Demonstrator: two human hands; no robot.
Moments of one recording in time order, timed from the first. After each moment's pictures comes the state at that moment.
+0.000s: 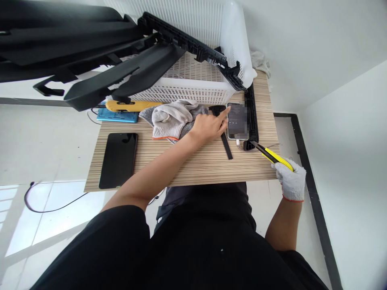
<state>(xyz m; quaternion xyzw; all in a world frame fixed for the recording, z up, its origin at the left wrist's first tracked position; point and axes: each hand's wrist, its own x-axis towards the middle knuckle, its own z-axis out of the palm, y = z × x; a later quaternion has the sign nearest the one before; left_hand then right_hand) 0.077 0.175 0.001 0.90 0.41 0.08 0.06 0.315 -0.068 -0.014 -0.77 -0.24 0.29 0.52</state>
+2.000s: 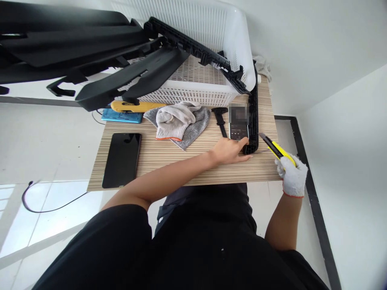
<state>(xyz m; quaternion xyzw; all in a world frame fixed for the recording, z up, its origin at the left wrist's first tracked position) 0.104 0.110 -0.011 0.94 0.28 0.09 0.17 0.314 -0.046 -0.013 -0.74 -0.22 0.25 0.58</state>
